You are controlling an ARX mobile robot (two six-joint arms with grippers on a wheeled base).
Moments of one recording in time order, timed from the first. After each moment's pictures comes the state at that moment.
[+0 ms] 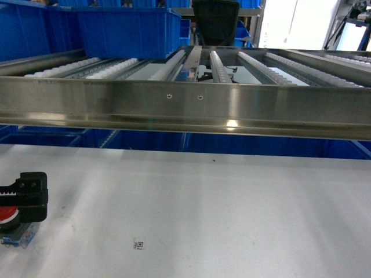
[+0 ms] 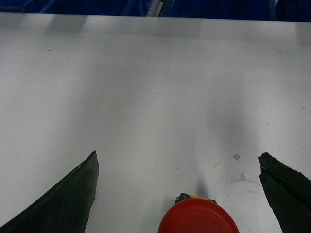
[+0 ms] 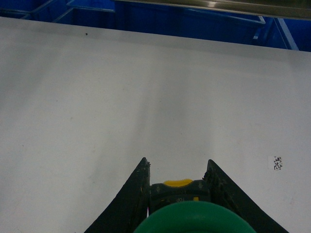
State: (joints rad) left arm -0.03 1.80 0.49 0.70 -0.25 -0.03; right arm -0.11 0.94 0.08 0.39 -0.23 -0.11
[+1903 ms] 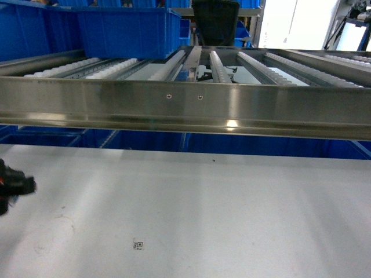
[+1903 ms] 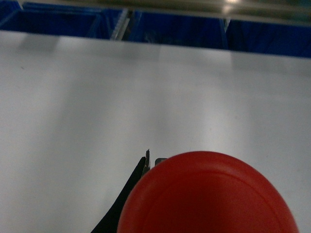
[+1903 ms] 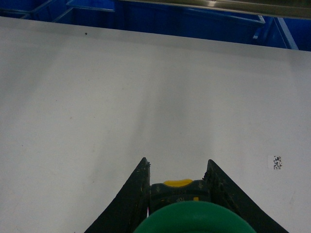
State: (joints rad) left arm -0.01 1.55 0.43 0.59 -0.08 -0.07; right arm -0.11 0.94 0.08 0.39 -0.23 -0.11
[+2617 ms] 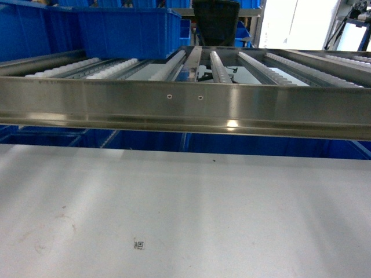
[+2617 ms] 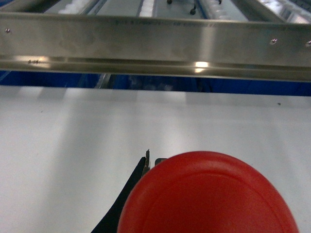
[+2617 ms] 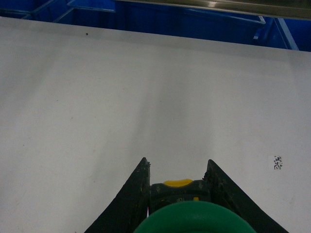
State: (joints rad) left arm -0.11 0.92 0.38 0.14 -0.10 -0.07; right arm -0.11 0.94 0.08 0.39 -0.23 -0.11
